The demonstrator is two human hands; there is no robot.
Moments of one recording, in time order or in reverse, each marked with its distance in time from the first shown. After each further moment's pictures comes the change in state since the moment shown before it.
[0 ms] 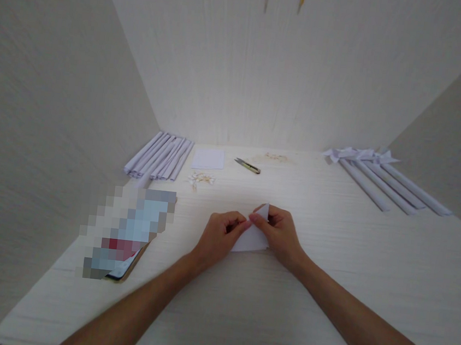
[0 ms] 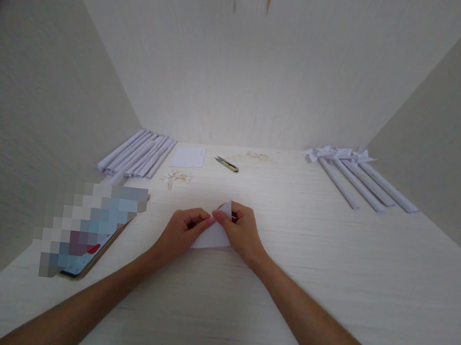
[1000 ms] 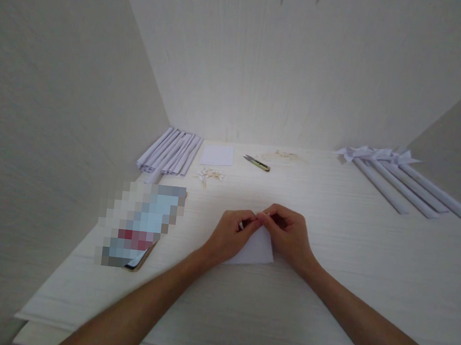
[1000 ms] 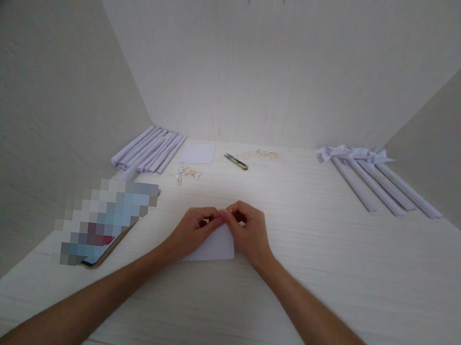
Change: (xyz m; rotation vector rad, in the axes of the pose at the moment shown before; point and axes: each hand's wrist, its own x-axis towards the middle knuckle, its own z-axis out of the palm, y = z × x) left_hand 0.000 -0.003 0.003 0.057 -0.057 0.054; right_hand -0.004 0.000 0.001 -0.239 0.028 -0.154
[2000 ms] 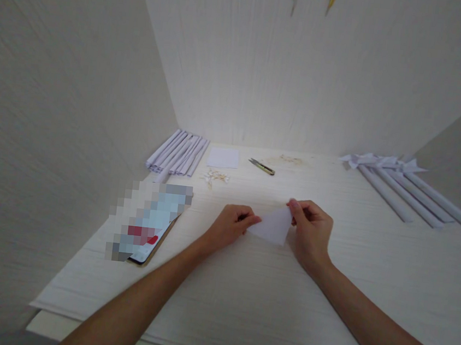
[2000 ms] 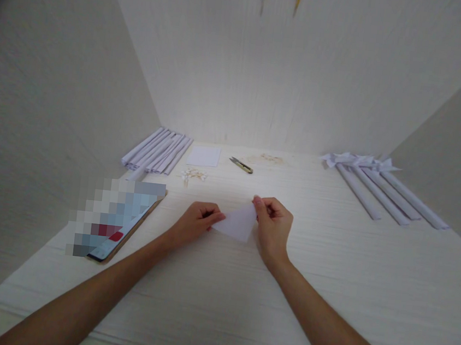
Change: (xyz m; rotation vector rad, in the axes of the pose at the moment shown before) left_hand 0.010 -0.009 -0.015 0.012 -0.054 -0.052; right_hand 0.009 0.007 -0.010 0.067 0.435 0.014
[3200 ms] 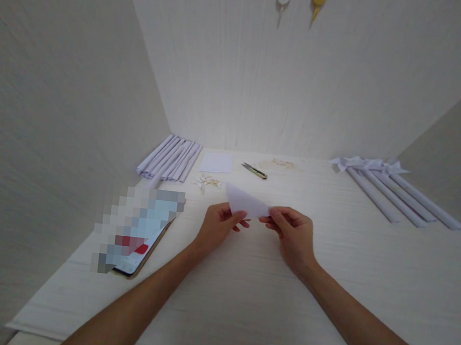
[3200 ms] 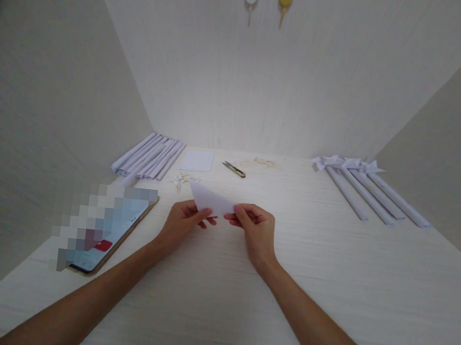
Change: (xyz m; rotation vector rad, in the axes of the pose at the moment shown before) left_hand 0.003 0.003 -0.001 -0.408 0.217 -0.096; right_hand -0.005 -0.004 0.005 0.253 -0.218 0.249
